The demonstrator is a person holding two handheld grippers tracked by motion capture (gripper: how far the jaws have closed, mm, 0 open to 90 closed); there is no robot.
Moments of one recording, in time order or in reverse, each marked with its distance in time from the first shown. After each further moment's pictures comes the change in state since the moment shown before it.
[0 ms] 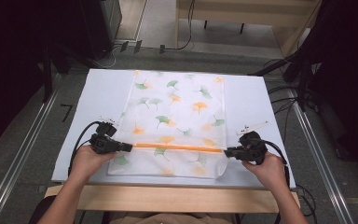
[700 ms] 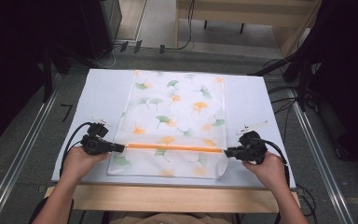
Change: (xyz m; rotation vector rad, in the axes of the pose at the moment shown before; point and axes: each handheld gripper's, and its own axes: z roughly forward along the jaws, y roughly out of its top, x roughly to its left) left arm 0.012 -0.010 -0.011 -0.003 0.017 -0.032; right arm -0.002 0.000 0.001 0.010 -0.001 -0.001
